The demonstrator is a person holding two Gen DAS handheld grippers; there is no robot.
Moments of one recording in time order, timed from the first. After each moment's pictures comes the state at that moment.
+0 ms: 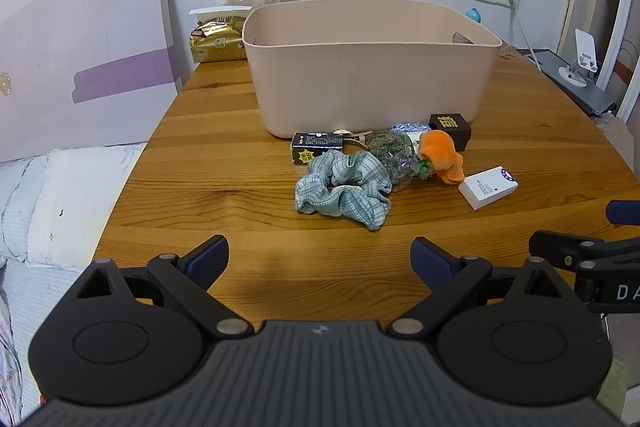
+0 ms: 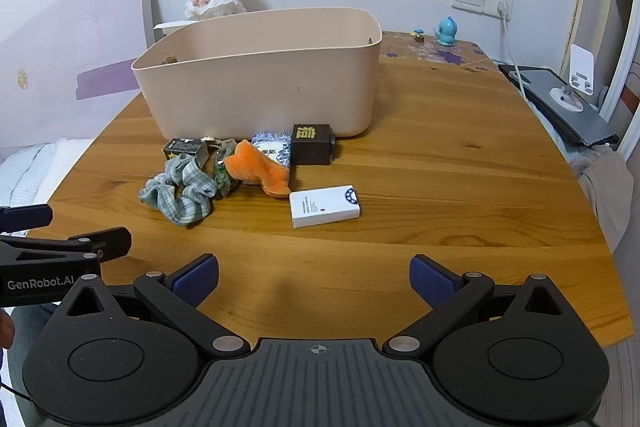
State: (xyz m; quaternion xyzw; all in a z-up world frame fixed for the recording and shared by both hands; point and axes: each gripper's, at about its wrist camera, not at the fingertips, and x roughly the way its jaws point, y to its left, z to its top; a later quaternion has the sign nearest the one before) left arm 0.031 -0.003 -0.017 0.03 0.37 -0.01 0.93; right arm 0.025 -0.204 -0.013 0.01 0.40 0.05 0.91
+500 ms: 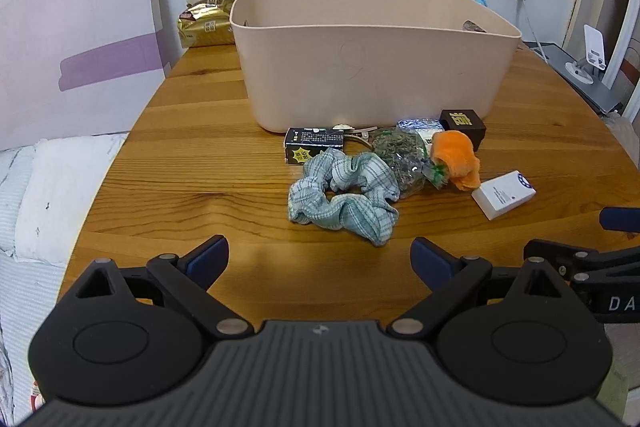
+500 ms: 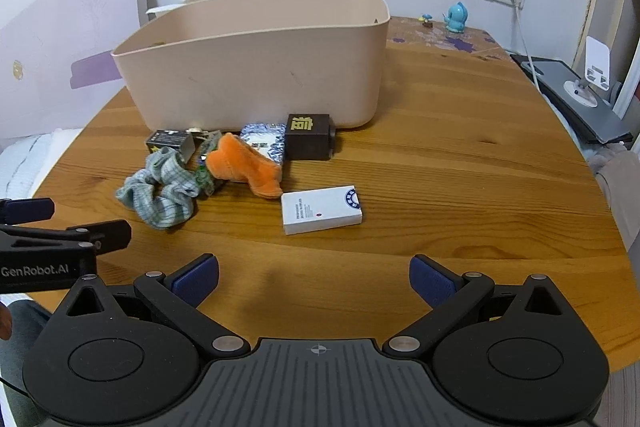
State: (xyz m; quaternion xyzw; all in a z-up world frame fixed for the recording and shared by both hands) left arm 0.071 0.000 -0.035 0.02 0.40 -0.01 0.92; right arm 0.062 -0.204 -0.036 0.00 0.42 0.06 0.90
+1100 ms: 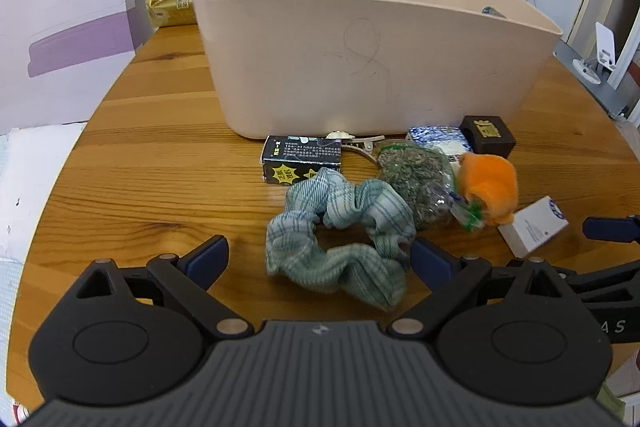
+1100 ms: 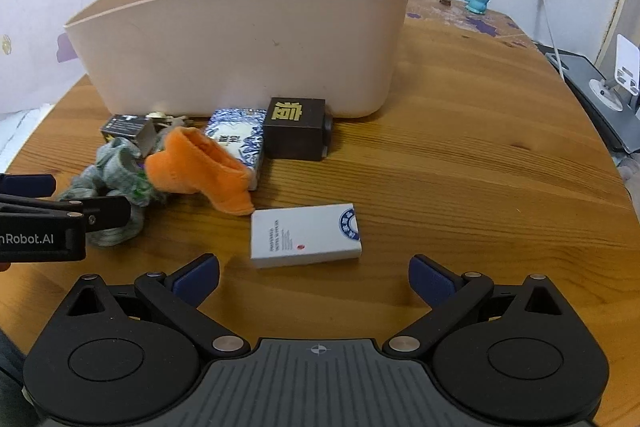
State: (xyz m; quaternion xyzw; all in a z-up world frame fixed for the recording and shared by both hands) left arm 0.138 0.002 -0.066 0.00 0.43 -0.04 0.90; right arm 0.123 -0.200 -0.074 -0.02 0.46 0.07 0.89
